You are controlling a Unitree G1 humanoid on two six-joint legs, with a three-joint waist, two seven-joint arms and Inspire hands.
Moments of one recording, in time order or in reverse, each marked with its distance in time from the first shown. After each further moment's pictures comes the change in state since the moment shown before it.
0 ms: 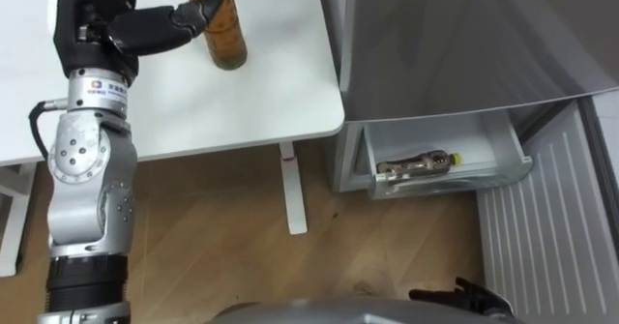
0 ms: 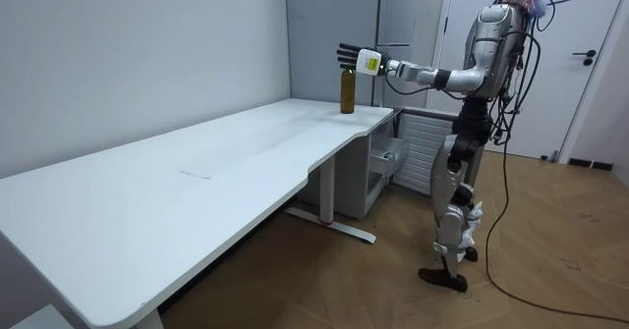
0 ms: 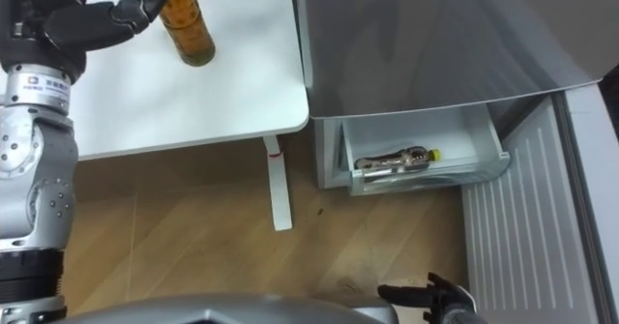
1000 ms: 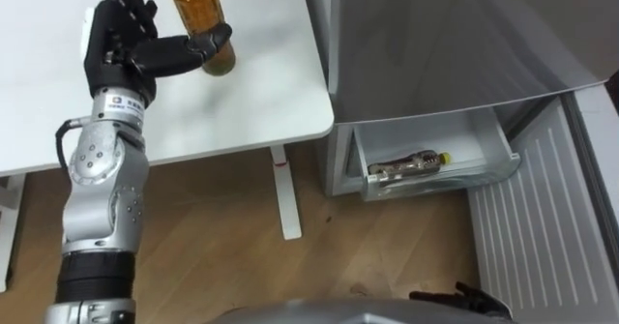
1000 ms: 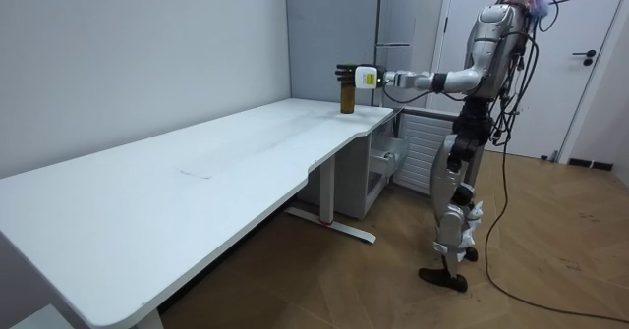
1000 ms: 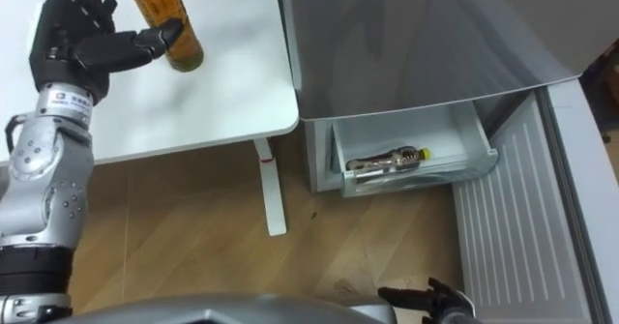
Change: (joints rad) left arm -0.019 -0.004 -0.037 0.178 -0.088 0.035 0.002; right arm -0.002 0.007 -0.036 -0.008 -0.008 0.009 -0.012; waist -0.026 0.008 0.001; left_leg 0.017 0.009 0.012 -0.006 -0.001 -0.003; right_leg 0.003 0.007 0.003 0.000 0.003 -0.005
